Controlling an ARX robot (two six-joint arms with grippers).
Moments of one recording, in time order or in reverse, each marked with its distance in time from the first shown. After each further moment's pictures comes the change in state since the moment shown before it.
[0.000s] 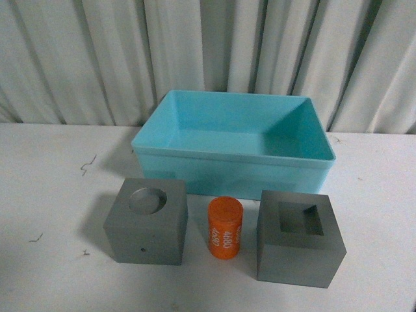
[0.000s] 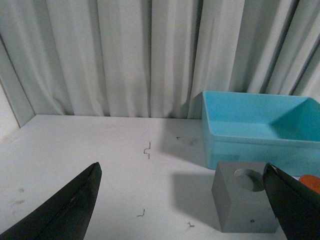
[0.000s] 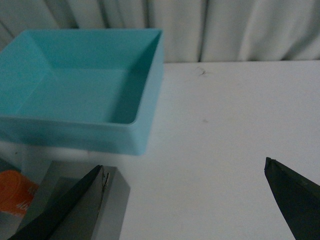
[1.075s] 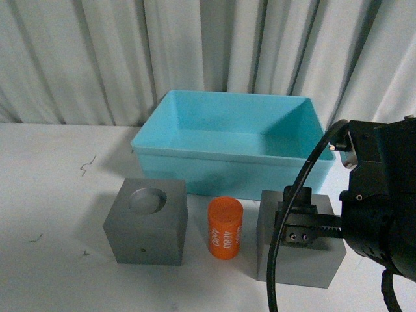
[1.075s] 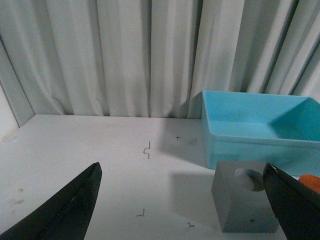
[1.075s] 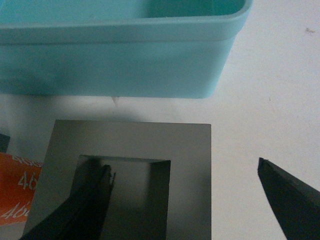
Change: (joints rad) left arm 0.000 0.000 0.000 0.000 0.000 0.000; right arm 0.335 0.666 0.253 0.111 0.250 0.269
